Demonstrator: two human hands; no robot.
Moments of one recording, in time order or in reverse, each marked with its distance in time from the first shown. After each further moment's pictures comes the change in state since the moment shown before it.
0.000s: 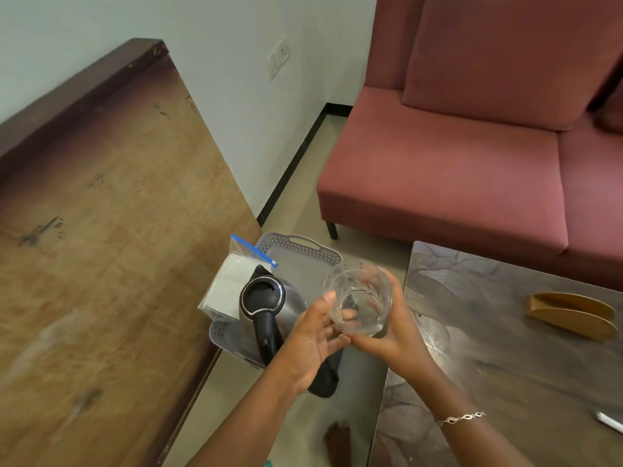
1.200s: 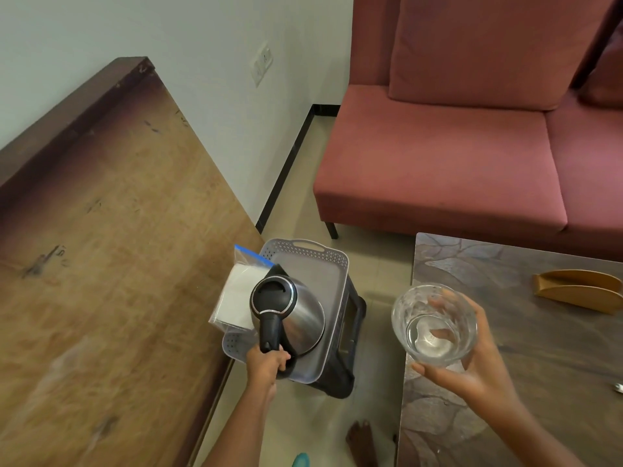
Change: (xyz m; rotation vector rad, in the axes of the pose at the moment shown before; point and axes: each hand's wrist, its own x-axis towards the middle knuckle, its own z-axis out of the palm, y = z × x) left_hand 0.043 -0.072 -0.139 0.197 0.773 -0.183; right_hand -0.062 0.009 -0.030 -0.090 0.229 0.130
